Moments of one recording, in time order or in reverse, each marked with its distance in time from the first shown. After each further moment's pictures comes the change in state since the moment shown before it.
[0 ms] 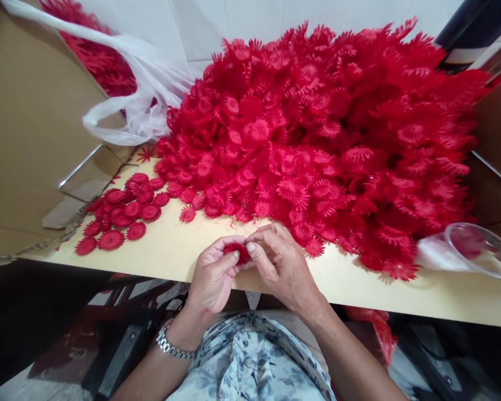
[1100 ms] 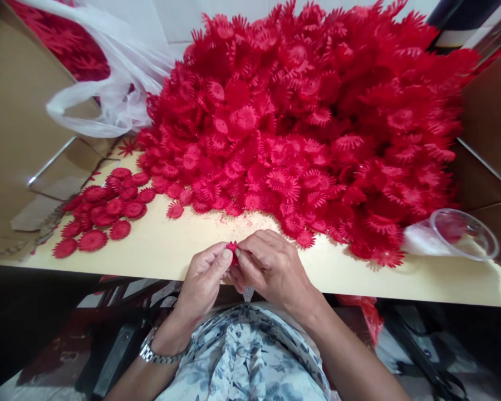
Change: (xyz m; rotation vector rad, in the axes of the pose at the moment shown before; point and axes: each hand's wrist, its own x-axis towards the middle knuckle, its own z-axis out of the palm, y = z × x) left_hand -0.008 0.000 -0.013 0.421 -0.264 -0.021; right_hand -0.006 -0.007 -0.006 -0.136 -0.076 -0.201
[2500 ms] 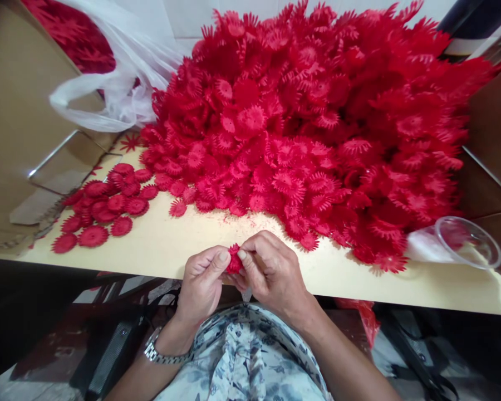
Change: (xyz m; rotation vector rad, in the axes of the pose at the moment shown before) left_hand -0.003 -0.012 -0.002 -0.165 0.049 0.087; right_hand -0.002 -0.006 0.012 0.024 0.124 0.074
